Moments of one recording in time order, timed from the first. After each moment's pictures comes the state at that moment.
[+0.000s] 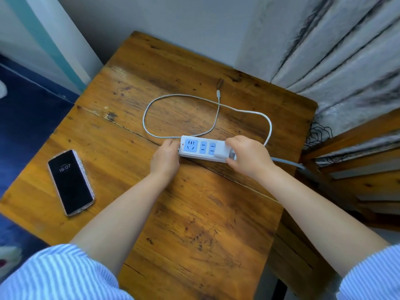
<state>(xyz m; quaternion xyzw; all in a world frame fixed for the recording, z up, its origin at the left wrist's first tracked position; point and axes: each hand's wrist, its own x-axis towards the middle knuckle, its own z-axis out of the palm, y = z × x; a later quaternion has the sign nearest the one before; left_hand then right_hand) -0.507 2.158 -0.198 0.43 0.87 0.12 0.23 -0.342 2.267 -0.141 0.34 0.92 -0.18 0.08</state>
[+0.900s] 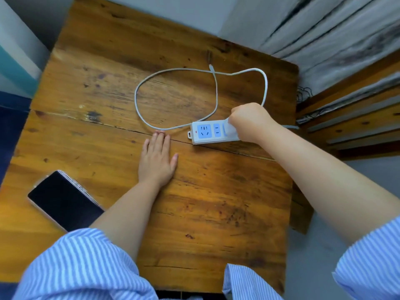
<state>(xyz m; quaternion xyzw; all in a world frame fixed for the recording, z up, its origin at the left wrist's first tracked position) -0.587 2.112 -0.261 0.61 0.76 0.06 0.21 -0.440 2.254 -0.121 0.36 0.84 0.03 0.40</state>
